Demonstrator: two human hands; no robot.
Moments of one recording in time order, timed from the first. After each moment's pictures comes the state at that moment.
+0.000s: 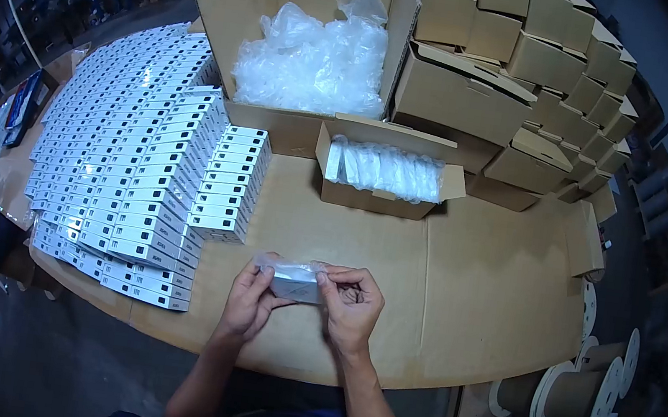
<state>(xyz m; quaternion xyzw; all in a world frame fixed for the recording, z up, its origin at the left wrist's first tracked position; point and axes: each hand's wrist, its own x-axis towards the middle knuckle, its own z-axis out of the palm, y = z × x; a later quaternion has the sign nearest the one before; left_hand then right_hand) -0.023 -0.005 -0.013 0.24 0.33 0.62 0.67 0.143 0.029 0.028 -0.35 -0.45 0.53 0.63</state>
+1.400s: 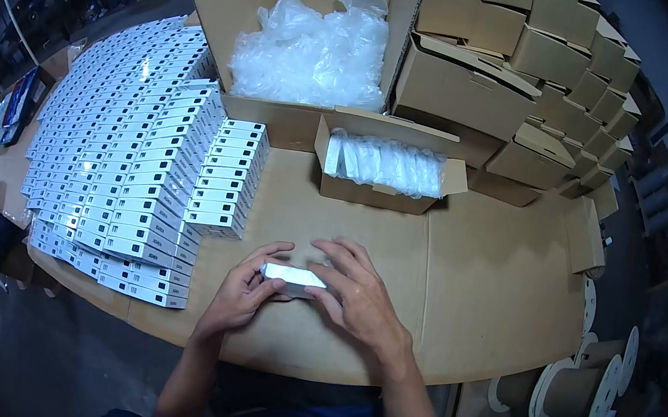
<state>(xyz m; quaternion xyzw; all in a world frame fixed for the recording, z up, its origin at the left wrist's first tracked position) -0.048 0.004 0.018 0.48 0.40 0.49 0.61 0.180 0.060 0.085 -0.32 -0.88 0.21 0.29</state>
